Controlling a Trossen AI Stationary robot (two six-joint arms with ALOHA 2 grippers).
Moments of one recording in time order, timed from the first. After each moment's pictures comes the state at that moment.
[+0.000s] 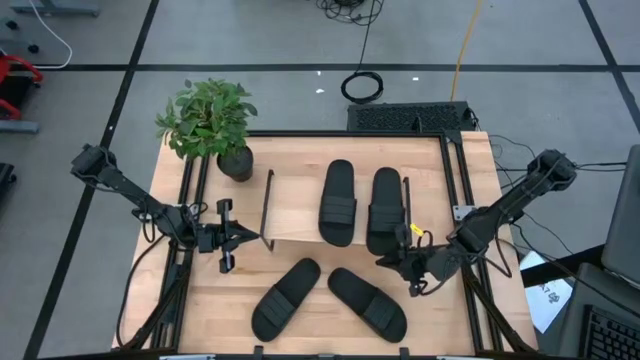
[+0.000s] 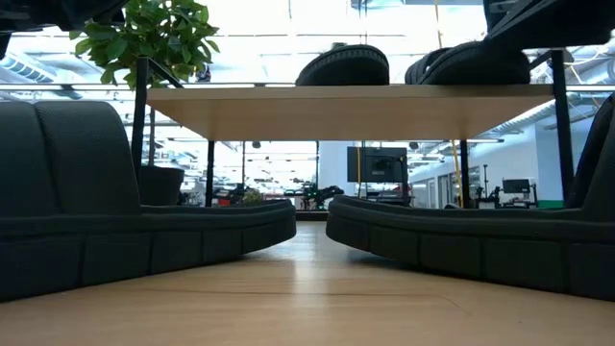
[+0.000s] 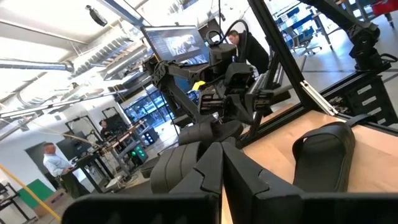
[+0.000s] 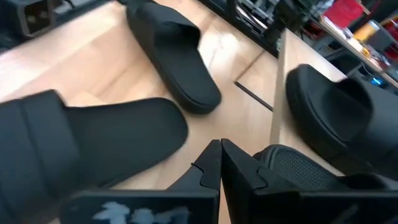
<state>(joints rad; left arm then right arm) -0.57 0.78 0.16 0.82 -0.46 0.61 0.66 1.14 0.59 -0.02 0.56 -0.21</state>
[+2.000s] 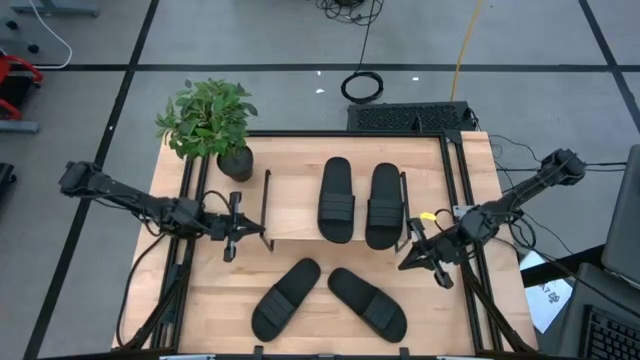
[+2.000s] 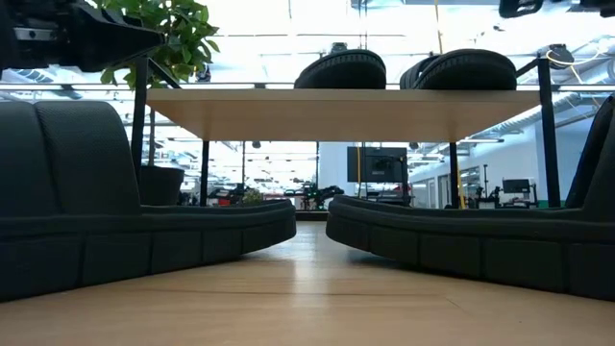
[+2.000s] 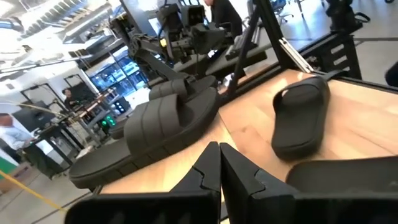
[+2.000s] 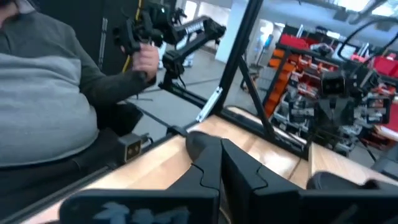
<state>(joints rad) -0.29 0.65 0.16 0.47 -0.15 0.48 0.55 0.74 0.29 0.43 0.05 -0.27</state>
